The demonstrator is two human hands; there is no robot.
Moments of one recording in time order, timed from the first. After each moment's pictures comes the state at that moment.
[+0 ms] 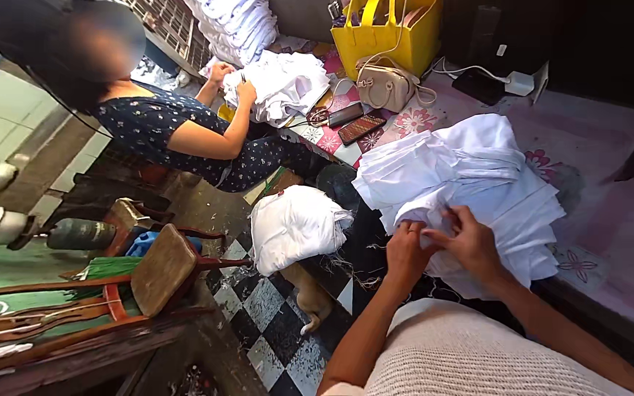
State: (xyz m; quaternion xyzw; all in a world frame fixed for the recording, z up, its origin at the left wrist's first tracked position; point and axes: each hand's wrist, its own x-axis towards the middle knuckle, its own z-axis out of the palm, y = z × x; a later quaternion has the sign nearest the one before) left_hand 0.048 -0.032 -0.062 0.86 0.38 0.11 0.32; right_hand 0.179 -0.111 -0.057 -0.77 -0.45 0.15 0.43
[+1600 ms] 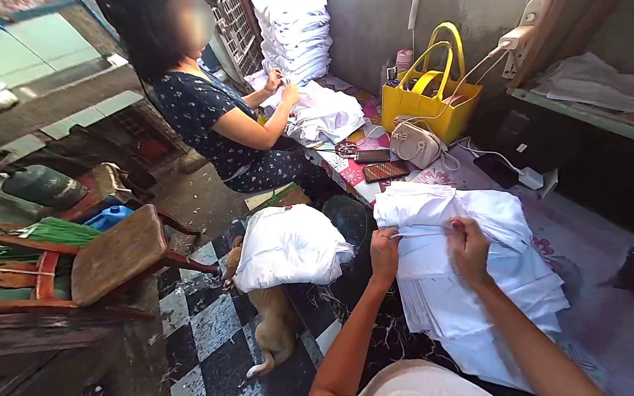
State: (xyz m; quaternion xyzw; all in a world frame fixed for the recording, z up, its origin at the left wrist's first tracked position) left_hand 0.049 0.071 -0.104 0.73 0.41 0.44 0.33; right_hand 0.229 -0.003 -0.086 -0.69 -0.54 -0.07 0.48
